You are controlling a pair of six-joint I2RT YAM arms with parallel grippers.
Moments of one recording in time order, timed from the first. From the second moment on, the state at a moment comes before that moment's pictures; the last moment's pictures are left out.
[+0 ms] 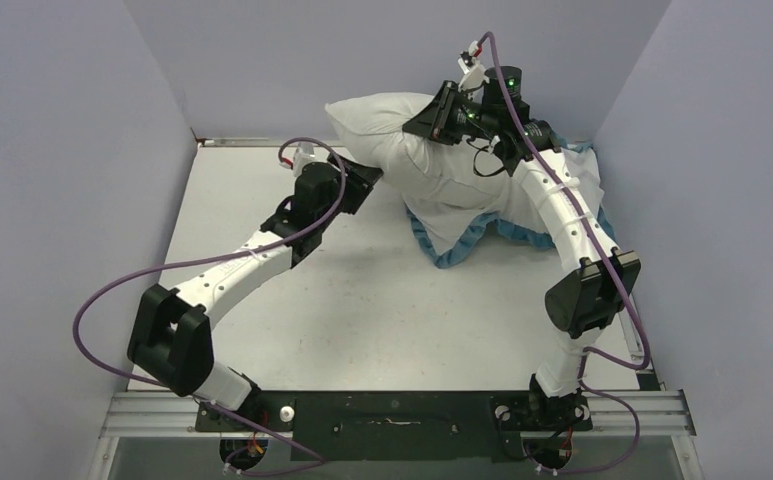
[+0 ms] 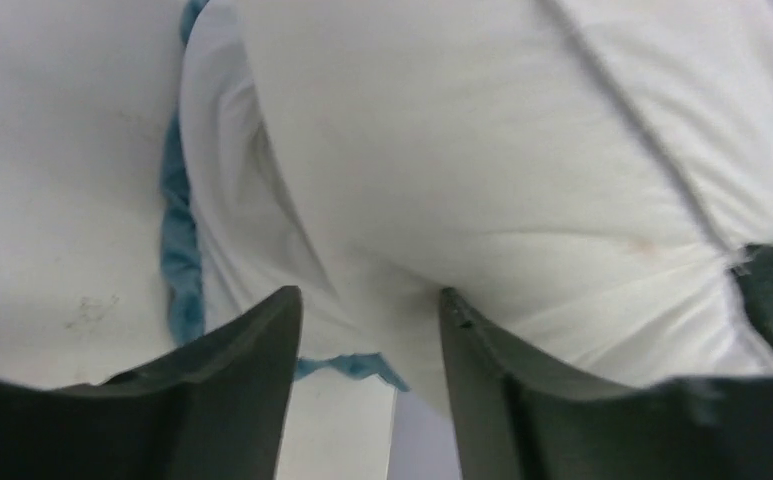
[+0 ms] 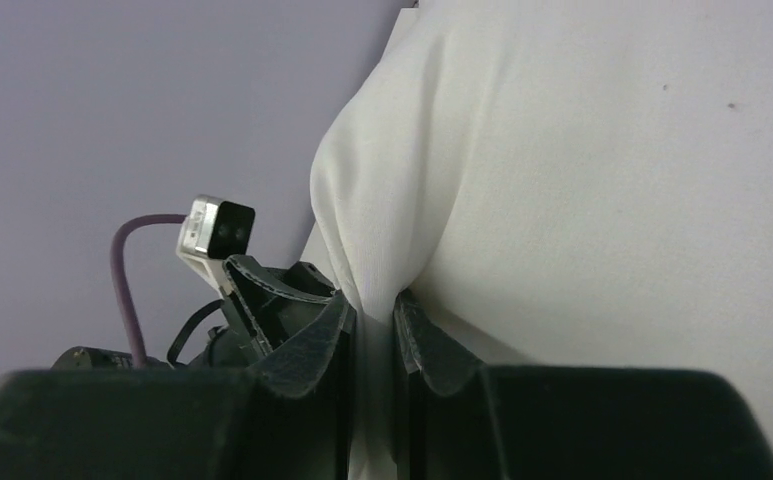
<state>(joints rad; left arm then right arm) -0.57 1.50 1.15 0.09 -0.19 -1.26 0.34 1.83 2.00 -0.48 -0.59 0.67</state>
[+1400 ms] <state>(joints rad) -0.76 2.19 1.49 -0.15 -0.11 -1.48 0.34 1.81 2.00 -0.53 -0.52 0.64</state>
